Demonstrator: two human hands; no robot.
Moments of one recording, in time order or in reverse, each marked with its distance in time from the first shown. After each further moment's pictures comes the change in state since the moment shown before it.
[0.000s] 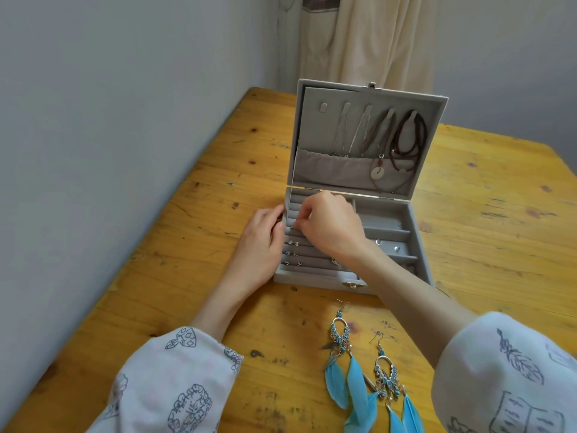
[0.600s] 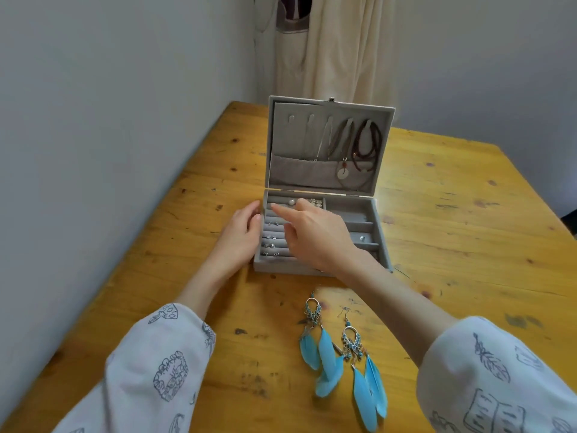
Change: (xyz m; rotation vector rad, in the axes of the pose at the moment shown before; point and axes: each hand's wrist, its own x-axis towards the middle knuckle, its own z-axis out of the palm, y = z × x) left_hand -0.003 0.024 -0.017 -0.078 -0.079 -0.167; right_hand -0.049 0.007 -0.020 -0.247 0.074 -0.342
